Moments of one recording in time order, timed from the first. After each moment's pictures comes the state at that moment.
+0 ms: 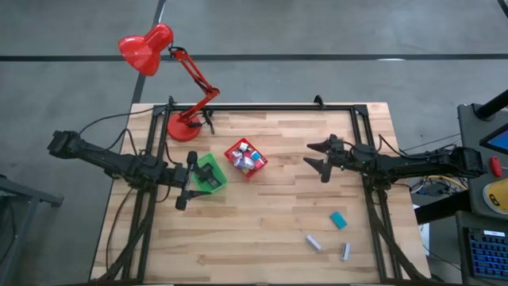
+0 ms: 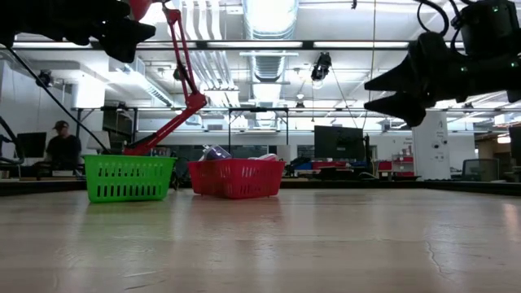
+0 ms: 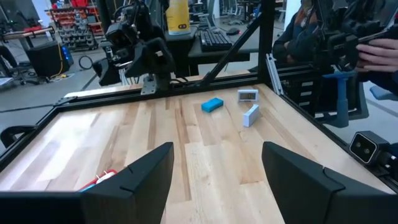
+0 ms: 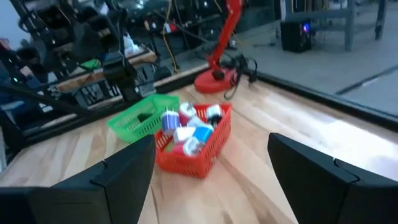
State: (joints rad) left arm -0.28 0.68 0.33 0.18 -0.12 0.07; right arm -0.16 0.80 0.07 0.64 0.13 0.31
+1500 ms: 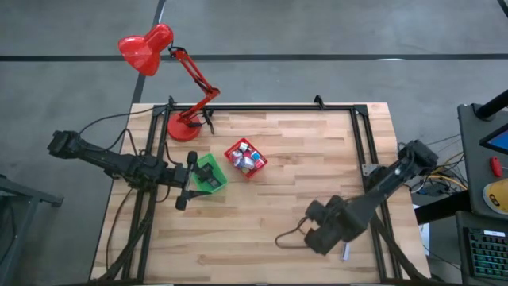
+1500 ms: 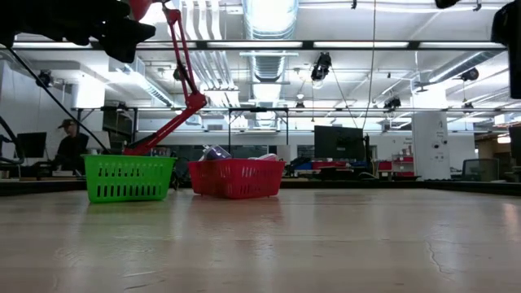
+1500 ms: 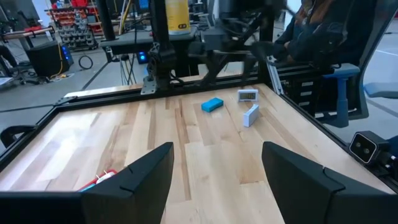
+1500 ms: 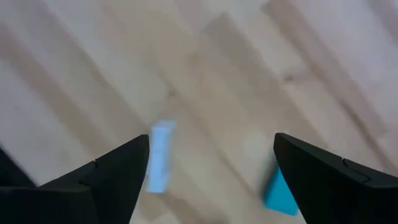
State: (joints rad) left arm -0.28 0.68 0.33 0.18 -0.12 0.07; right arm 0.68 1.62 1.26 -1.10 0.20 1.39
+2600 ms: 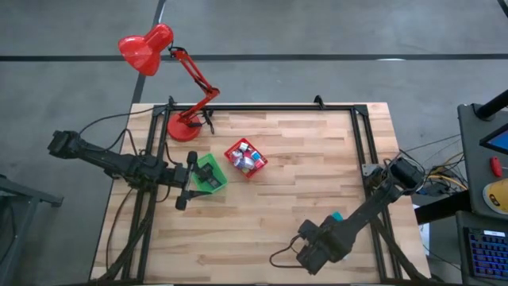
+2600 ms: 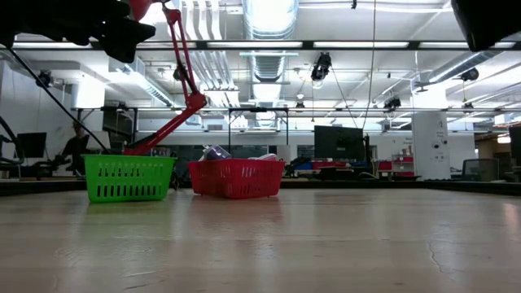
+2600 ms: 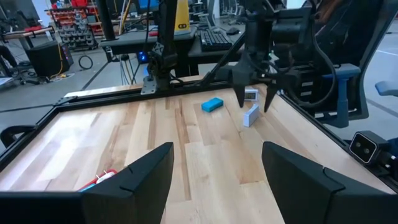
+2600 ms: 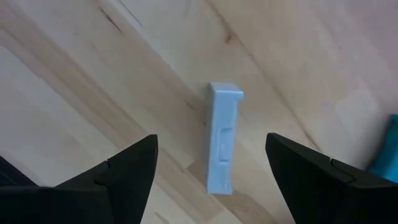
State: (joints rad) left arm -0.28 0.68 0.33 0.18 -0.12 0.07; right arm 0.75 1.89 1.34 -0.96 0.09 1.52
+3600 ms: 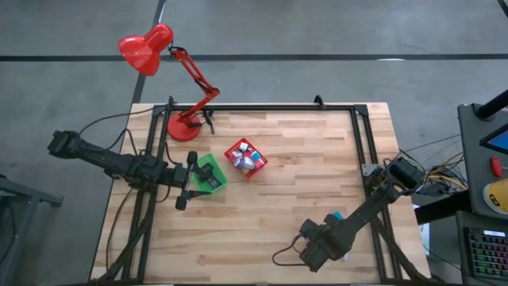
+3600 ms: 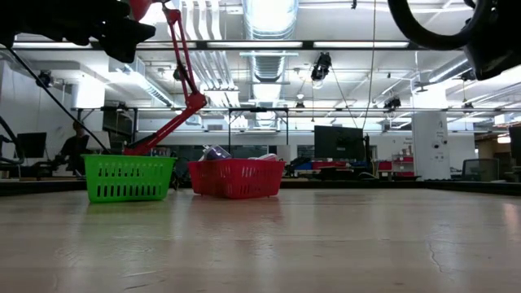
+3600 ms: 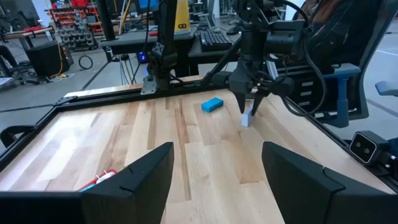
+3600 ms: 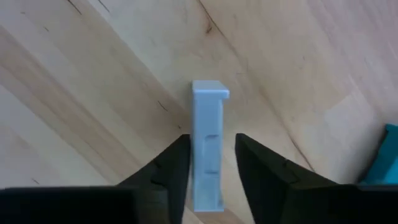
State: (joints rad) left arm -0.28 0.68 0.33 0.18 -0.12 0.07; right arm 0.75 1.89 1.25 -0.90 0.08 1.48
